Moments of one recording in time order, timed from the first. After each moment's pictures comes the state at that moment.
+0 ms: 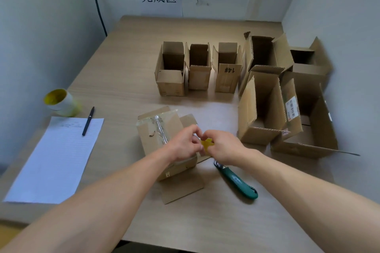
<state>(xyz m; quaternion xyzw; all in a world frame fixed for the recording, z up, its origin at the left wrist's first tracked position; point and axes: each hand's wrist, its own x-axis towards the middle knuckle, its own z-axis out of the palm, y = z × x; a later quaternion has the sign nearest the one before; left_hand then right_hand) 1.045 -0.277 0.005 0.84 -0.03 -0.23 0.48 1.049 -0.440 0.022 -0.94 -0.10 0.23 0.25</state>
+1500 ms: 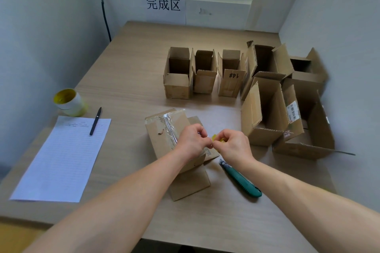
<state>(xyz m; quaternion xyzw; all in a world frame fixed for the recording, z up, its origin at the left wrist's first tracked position) 1.033 -0.281 0.022 0.81 0.10 -0.13 0.56 1.019 -0.423 0.030 -0.90 0.06 0.05 0.42</state>
